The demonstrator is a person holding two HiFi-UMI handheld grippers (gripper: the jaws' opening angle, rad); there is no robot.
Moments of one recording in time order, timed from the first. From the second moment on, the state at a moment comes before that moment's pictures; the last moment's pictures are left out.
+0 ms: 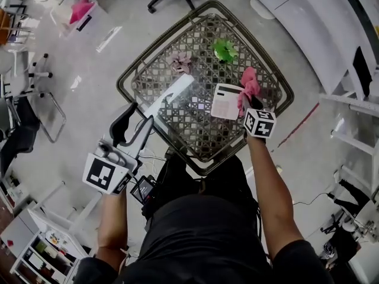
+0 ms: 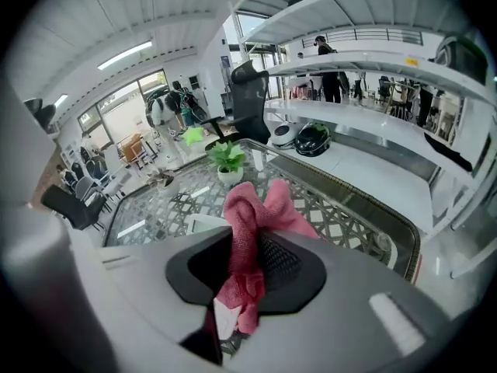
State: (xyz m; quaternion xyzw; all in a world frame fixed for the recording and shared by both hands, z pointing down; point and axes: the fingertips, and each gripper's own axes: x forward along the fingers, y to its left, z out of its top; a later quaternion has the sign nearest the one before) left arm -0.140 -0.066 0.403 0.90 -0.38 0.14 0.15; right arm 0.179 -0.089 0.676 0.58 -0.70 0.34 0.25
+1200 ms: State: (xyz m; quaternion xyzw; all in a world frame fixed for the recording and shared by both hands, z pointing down) left arm -0.157 -0.068 0.419 0.89 -0.39 0.13 0.19; right arm 0.060 -0.060 0.728 0.34 -0.81 0.15 0.45
